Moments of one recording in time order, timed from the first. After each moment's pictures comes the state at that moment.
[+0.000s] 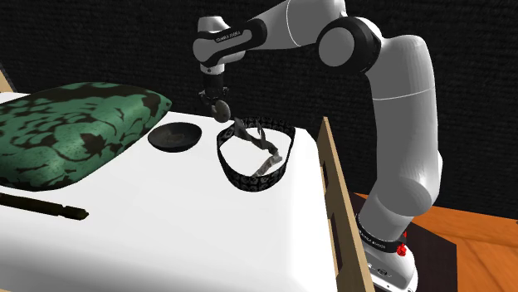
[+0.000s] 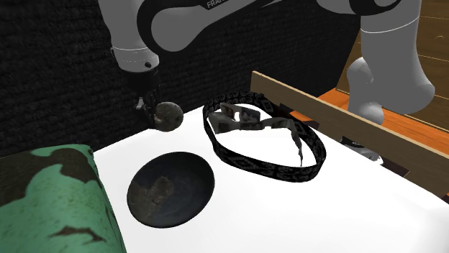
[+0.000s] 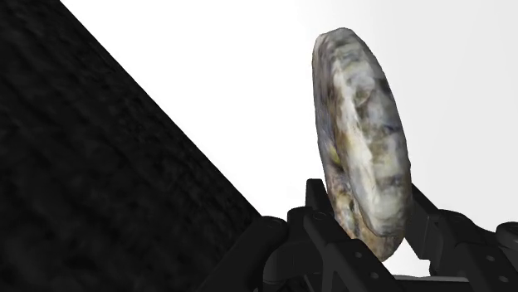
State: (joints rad) arm -0.02 0.47 0.04 -1.44 -0.06 1.96 0.20
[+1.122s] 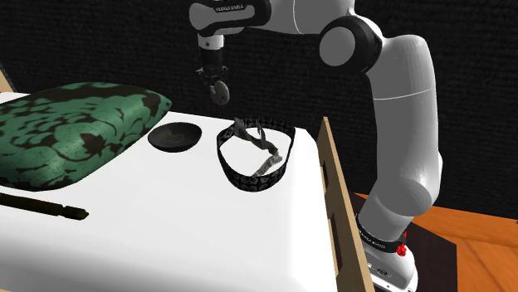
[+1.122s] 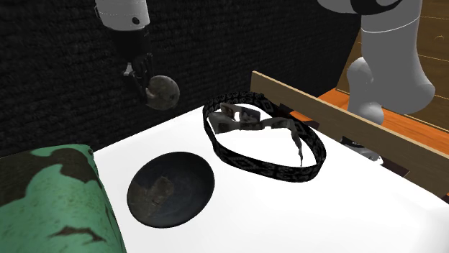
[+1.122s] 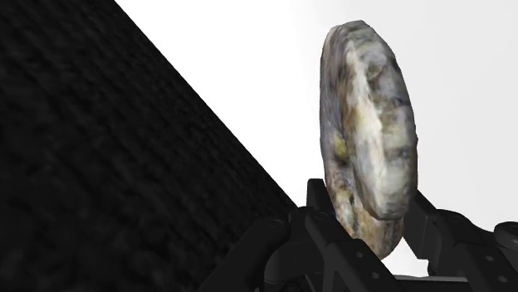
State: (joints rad) arm -0.02 0.47 0.04 -1.23 -0.05 1.74 0.19
